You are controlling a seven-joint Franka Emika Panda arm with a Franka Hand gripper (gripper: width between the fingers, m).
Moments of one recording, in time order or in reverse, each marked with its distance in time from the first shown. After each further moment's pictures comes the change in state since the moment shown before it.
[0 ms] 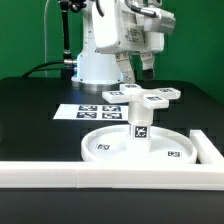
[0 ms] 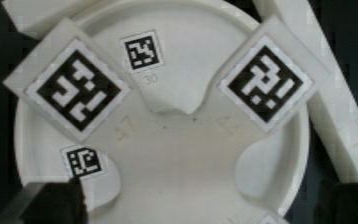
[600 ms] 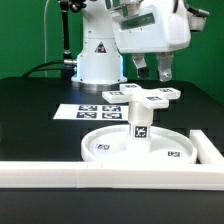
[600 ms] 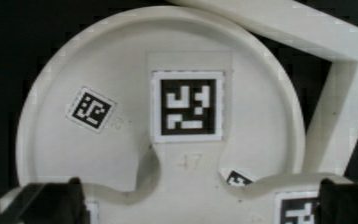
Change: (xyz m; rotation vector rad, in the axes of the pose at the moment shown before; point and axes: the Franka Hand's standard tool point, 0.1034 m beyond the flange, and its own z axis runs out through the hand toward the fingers) arm -0.017 0.012 0.000 -0.133 -0.035 -0.717
